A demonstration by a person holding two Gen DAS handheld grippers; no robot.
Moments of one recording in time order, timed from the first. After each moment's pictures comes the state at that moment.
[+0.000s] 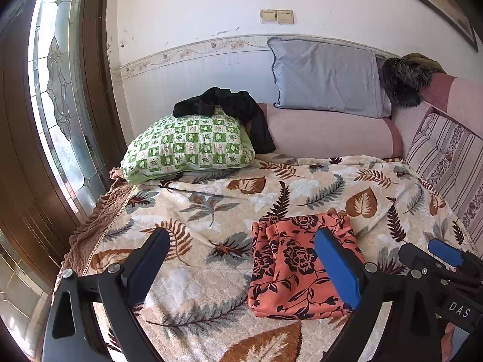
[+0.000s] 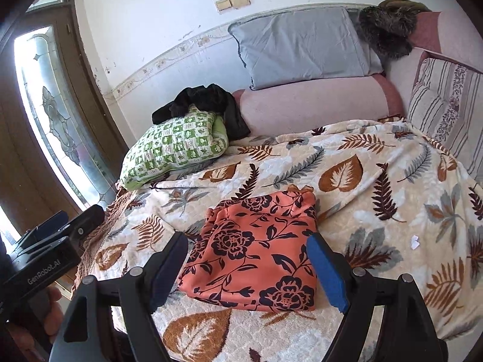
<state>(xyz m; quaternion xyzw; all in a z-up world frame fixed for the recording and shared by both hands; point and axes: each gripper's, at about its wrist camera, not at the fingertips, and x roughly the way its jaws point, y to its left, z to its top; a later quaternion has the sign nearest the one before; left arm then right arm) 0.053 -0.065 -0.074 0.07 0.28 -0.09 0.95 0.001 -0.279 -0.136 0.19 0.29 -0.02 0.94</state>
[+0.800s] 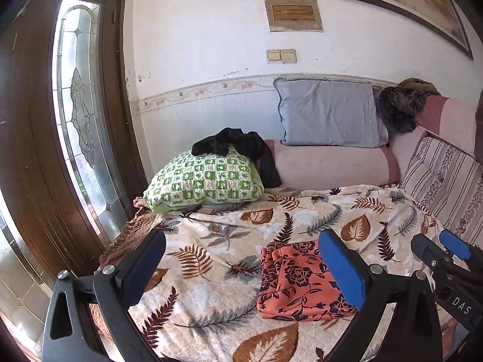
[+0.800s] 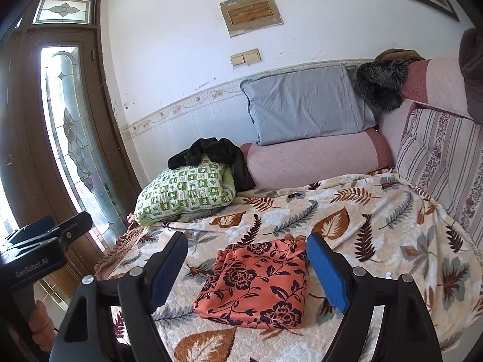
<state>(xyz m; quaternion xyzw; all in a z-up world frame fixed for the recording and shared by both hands) -0.027 -0.052 0.015 0.07 0.21 -0.07 0.97 -0.078 -0.275 -0.054 0.16 0.18 -0.03 0.97</state>
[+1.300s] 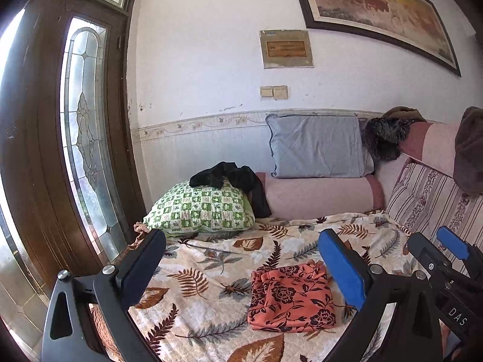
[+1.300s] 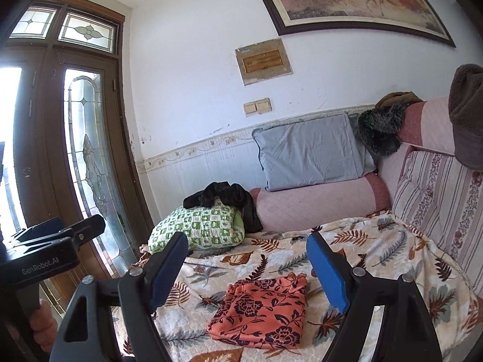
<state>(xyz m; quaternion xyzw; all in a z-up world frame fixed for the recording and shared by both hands) -0.091 -0.048 0.072 0.06 0.14 -0.09 0.98 -0.150 -0.264 0.007 0.14 0.08 -0.03 0.99</state>
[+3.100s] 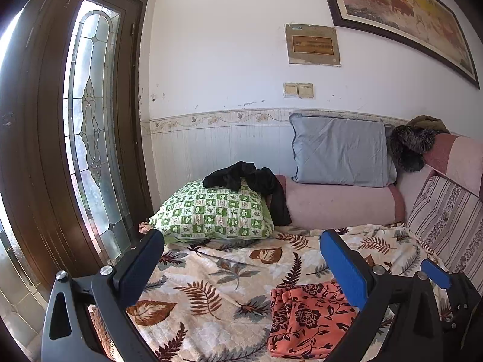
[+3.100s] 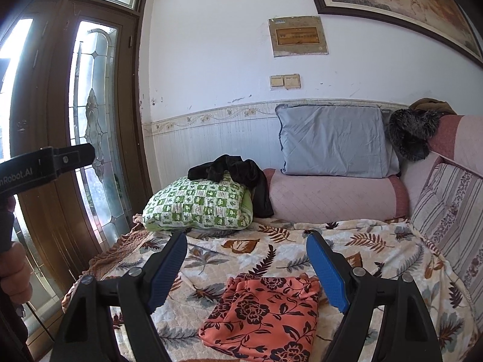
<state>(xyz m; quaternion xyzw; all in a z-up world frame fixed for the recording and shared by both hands) 0.011 -0.012 0.063 0.03 0.15 -0.07 0.99 -0.032 -0.219 -0.025 0.07 0.14 0.00 0.99</state>
